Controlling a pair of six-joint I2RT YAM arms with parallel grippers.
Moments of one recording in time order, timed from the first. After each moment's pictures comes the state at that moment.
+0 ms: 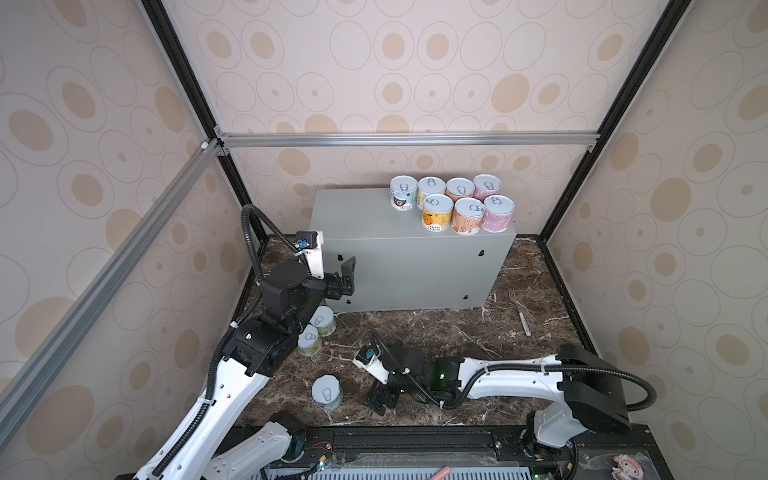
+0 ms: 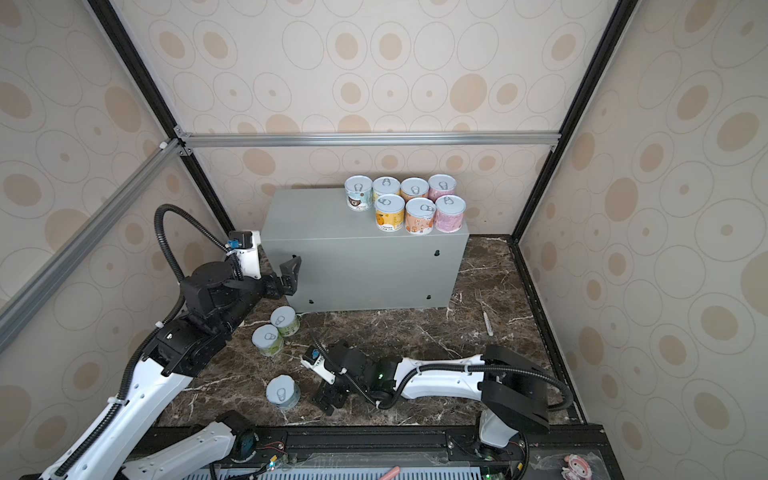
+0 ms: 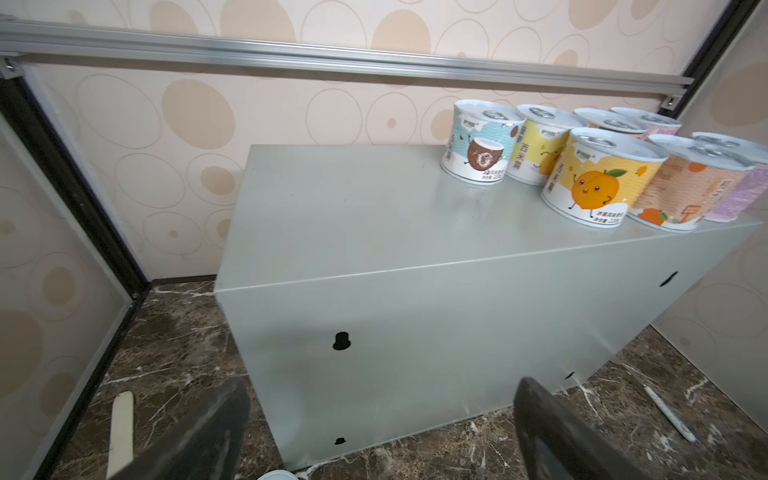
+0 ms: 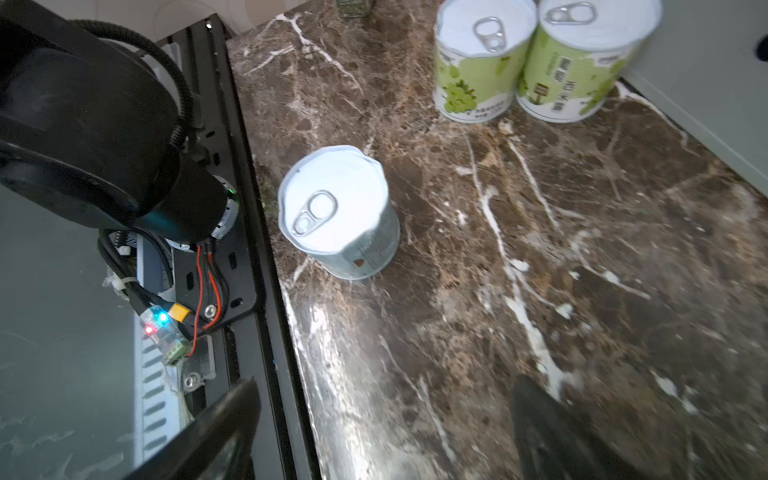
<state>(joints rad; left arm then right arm) -0.51 0.90 1.12 -0.43 -0.29 -0.18 1.29 1.61 0.93 -0.01 -0.06 0.17</state>
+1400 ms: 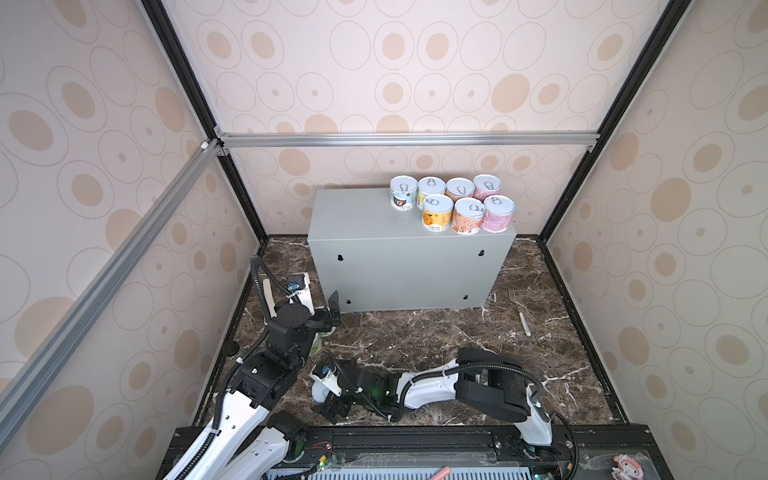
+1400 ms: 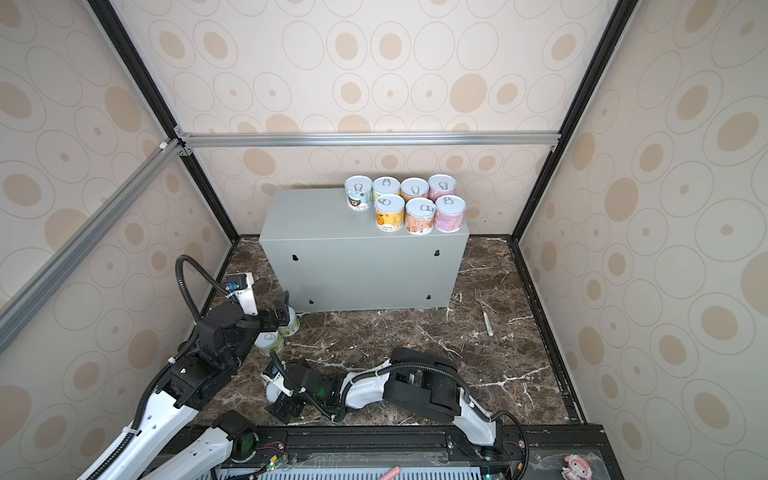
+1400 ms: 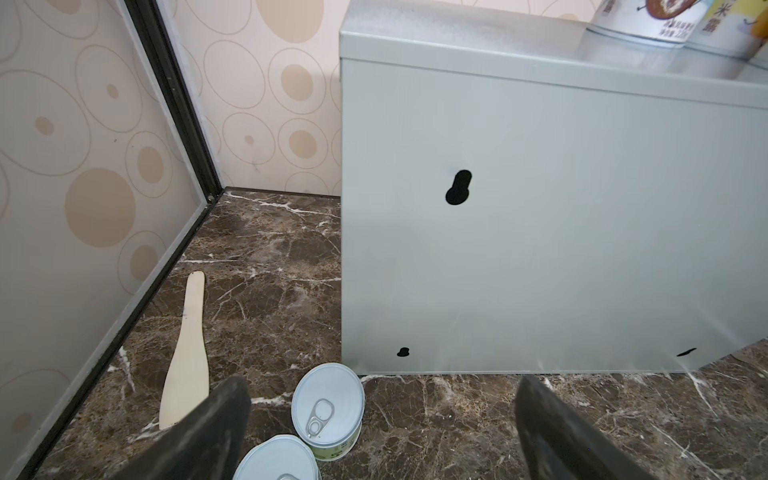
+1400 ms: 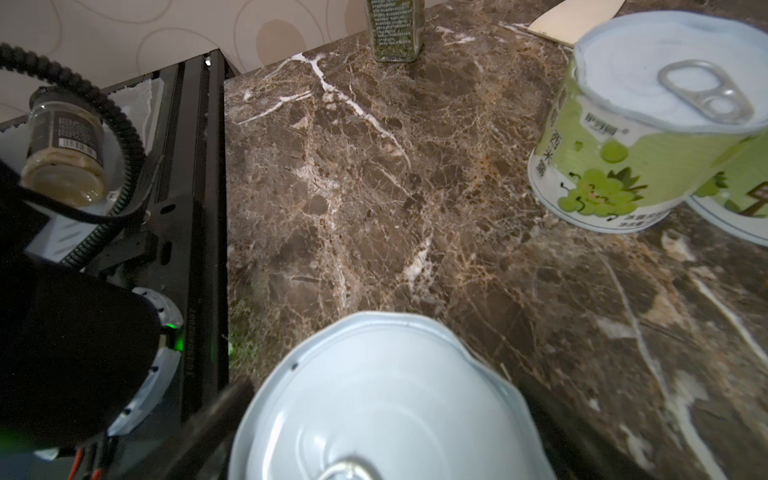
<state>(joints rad) -0.48 0.68 0.74 -0.37 -0.43 -0.27 1.35 2.14 1.21 0.38 0.00 0.17</state>
